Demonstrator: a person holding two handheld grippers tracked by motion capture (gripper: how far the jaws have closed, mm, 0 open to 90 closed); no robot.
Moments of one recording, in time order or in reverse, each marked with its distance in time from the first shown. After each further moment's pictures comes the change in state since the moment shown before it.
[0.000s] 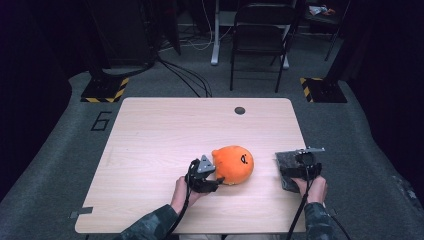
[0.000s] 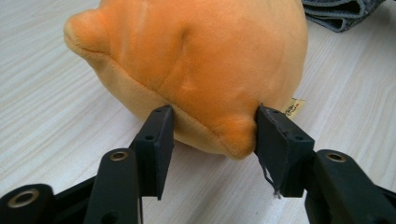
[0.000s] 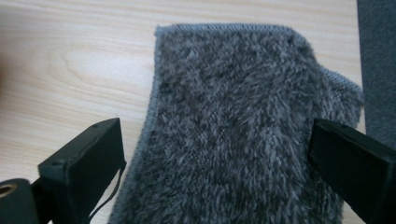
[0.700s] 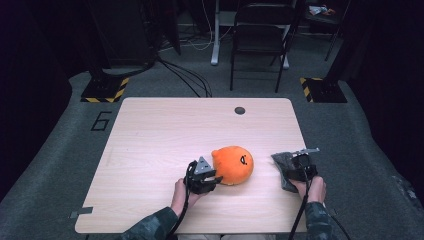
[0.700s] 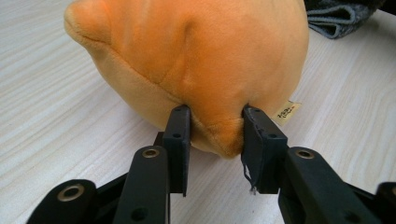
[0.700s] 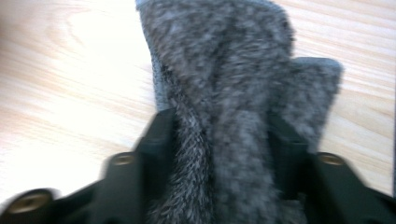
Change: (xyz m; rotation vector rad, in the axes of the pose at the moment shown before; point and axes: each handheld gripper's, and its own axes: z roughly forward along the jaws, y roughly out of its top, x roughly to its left) left arm 0.002 -0.009 0.000 -0.042 -0.012 -0.039; right arm 0.005 -0.004 0.007 0.038 0.032 -0.116
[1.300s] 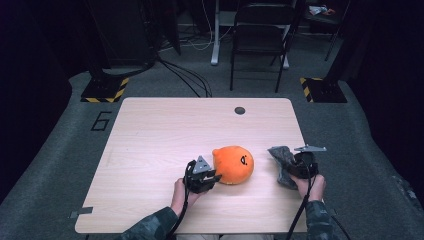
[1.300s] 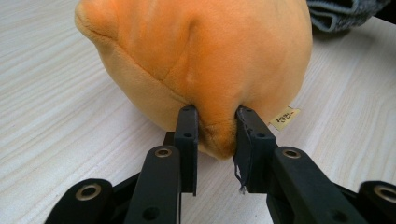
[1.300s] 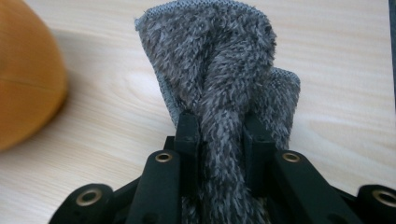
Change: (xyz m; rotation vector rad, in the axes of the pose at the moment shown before) left arm 0.003 0.000 -0.001 -0.013 0.000 -0.006; right arm 0.007 0.011 -0.028 -0.159 0.085 0.016
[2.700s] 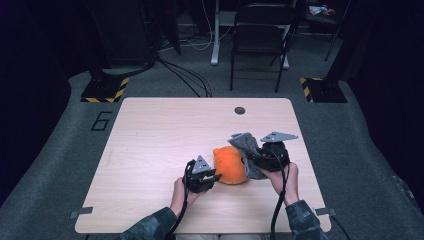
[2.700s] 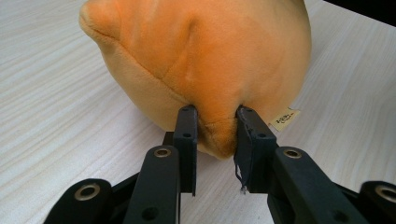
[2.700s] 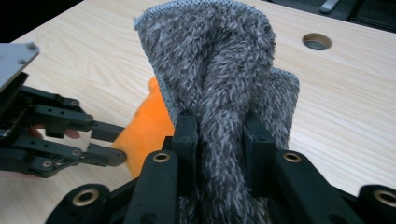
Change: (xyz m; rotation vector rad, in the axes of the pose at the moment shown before) left arm 0.001 0.001 -0.001 -0.014 -0.001 0.013; right arm 0.123 0.063 -0.042 -0.111 0.220 -0.209
